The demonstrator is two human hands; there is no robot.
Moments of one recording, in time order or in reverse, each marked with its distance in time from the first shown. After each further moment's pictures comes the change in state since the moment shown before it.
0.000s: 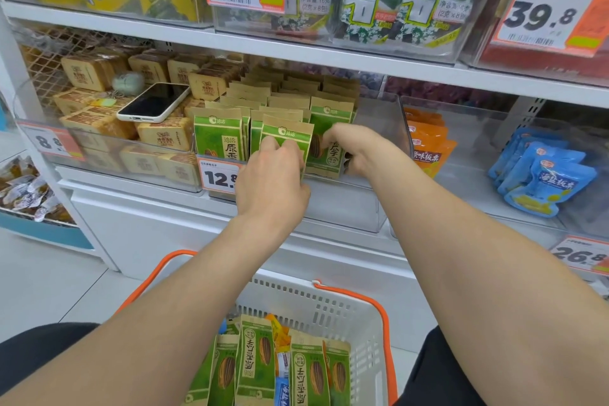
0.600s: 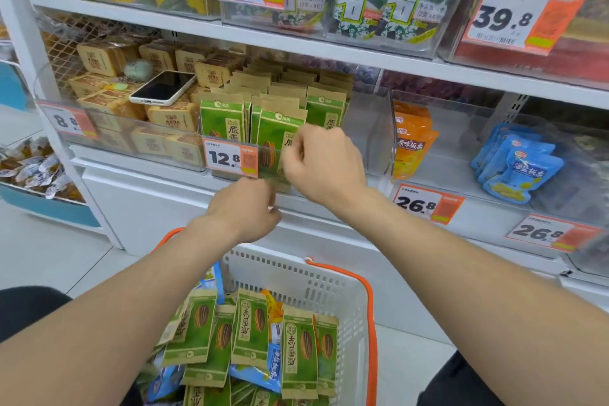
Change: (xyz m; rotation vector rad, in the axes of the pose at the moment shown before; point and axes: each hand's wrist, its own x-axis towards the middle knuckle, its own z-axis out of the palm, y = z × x) left_hand -0.042 -0.051 0.000 0.162 -0.458 0.054; right_hand -0.138 0.031 0.029 -0.832 0.353 -0.878
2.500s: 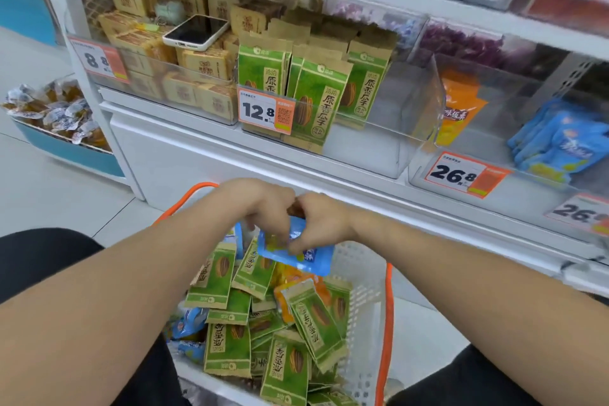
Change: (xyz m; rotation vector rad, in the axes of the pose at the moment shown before) left_hand -0.022 -0.022 0.023 0.006 -0.701 0.062; right_hand -0.079 0.017 0.105 0.138 -0.960 -0.113
